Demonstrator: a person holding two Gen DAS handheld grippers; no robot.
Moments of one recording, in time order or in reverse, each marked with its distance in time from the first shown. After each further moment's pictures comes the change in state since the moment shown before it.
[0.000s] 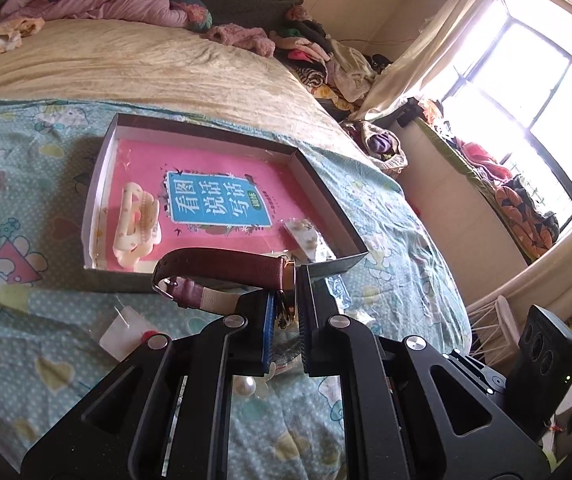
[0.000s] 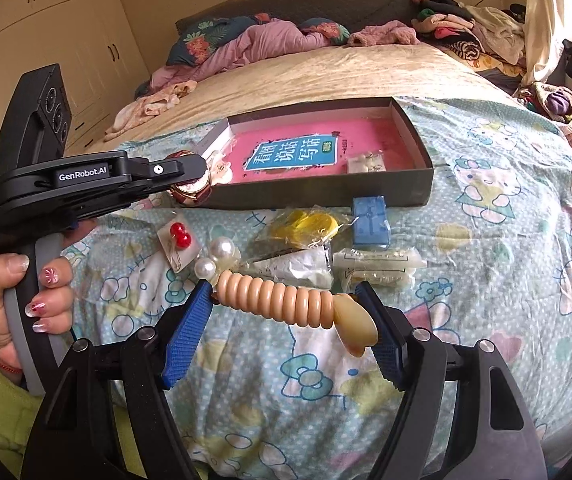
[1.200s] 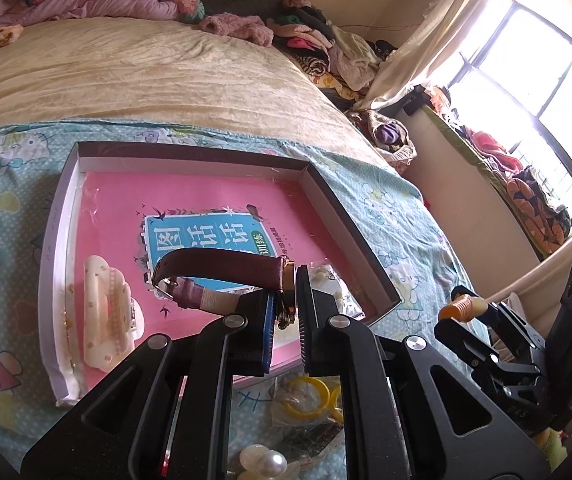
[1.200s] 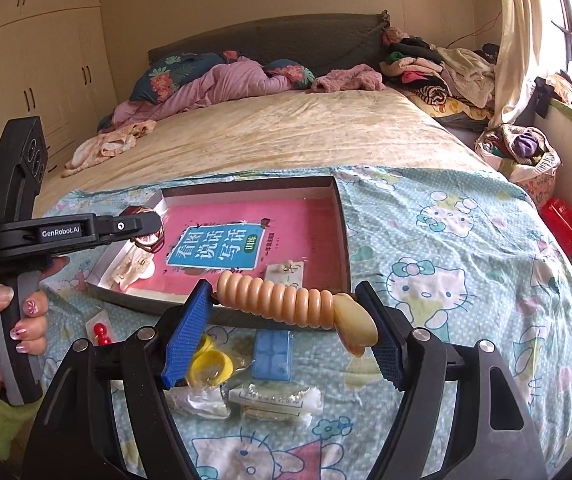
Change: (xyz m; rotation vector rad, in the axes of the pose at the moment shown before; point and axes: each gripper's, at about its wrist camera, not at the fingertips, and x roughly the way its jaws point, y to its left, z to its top) left arm 0.076 0.013 0.049 0.039 0.066 0.018; right arm 0.015 -0.056 0.084 -0.024 -0.138 -0.152
